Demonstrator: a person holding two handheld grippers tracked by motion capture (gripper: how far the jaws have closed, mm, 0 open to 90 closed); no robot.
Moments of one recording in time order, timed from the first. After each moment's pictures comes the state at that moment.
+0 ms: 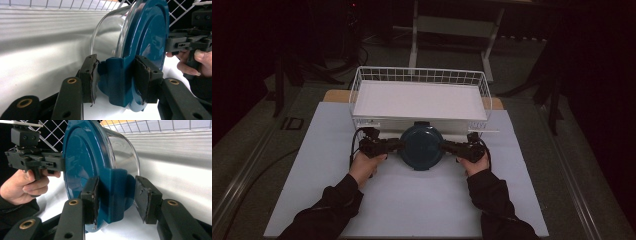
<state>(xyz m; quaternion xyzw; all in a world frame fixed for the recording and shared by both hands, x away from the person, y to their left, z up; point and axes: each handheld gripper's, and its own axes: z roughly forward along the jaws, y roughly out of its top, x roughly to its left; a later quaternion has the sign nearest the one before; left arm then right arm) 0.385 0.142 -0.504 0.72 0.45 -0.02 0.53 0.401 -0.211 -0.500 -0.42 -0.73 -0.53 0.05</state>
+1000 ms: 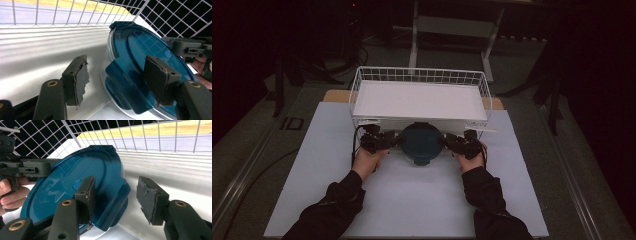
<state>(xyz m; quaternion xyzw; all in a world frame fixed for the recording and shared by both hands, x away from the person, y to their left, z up) 0.401 0.142 -0.511 0.70 0.47 0.04 0.53 0.407 -0.198 -0.500 -0.45 -0.72 -0.53 -0.05</state>
